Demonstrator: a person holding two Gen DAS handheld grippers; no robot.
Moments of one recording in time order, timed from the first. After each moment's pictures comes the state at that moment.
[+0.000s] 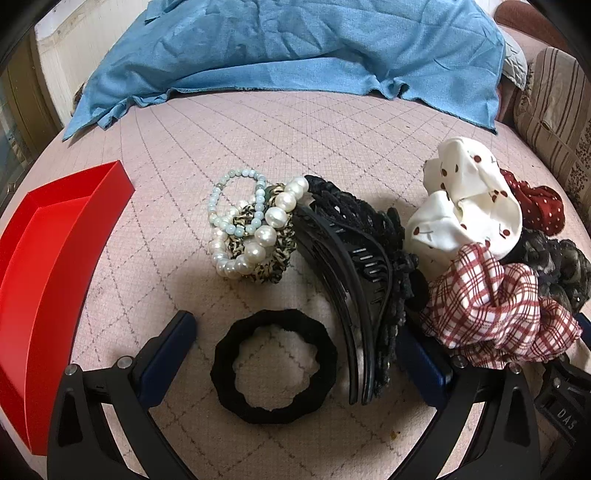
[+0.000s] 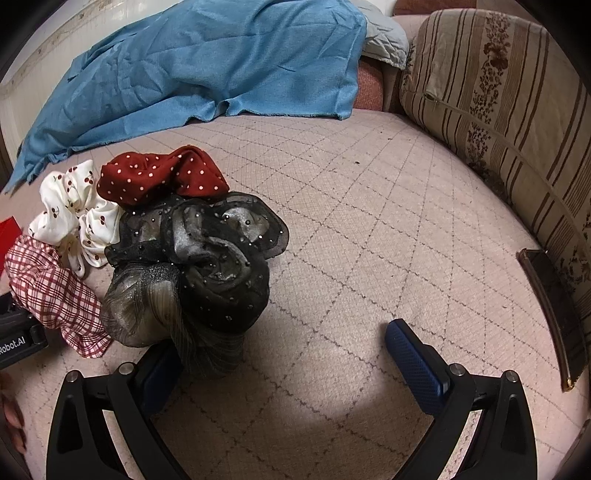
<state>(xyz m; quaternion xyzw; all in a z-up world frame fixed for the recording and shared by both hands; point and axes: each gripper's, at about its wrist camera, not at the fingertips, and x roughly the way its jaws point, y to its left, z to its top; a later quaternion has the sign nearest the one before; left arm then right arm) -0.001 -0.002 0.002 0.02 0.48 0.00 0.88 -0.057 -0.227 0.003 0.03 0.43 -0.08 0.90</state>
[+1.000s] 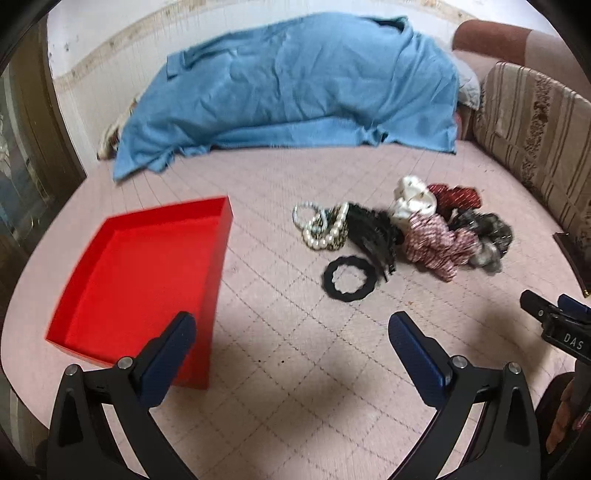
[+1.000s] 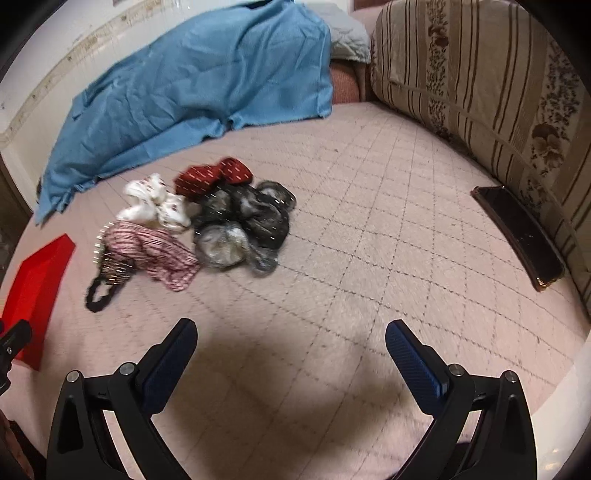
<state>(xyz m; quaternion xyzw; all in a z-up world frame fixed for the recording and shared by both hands) -0.129 0.068 0.102 0.06 0.39 -0.03 0.92 -0.154 -0.206 0.053 0.11 0.42 -0.08 0.90</state>
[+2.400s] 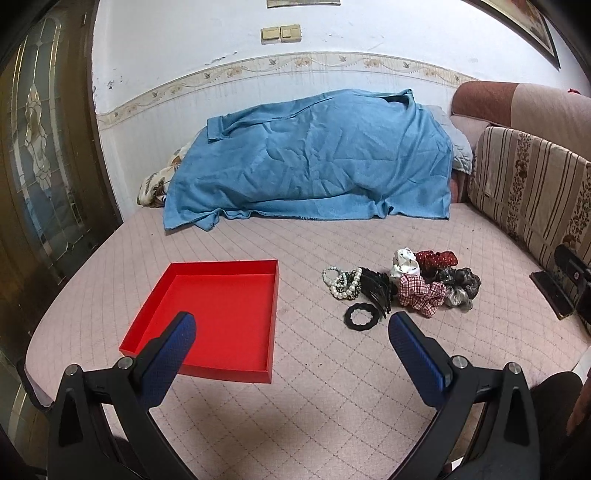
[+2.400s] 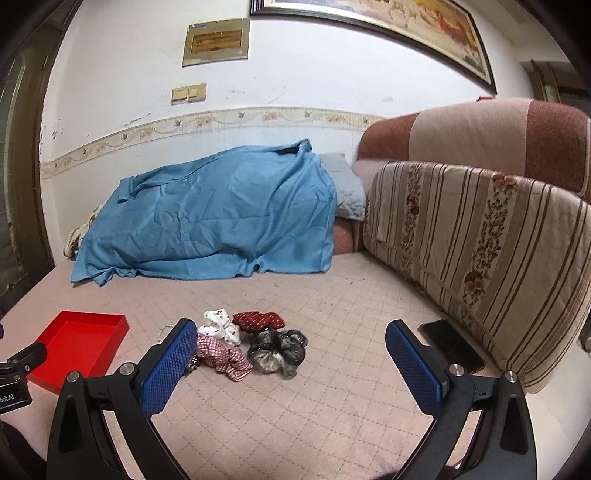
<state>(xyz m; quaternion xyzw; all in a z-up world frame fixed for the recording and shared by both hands) -0.220 0.102 0.189 0.05 0.28 0.00 0.96 -0.249 -0.151 0.193 0.04 0.20 -0.10 0.97</state>
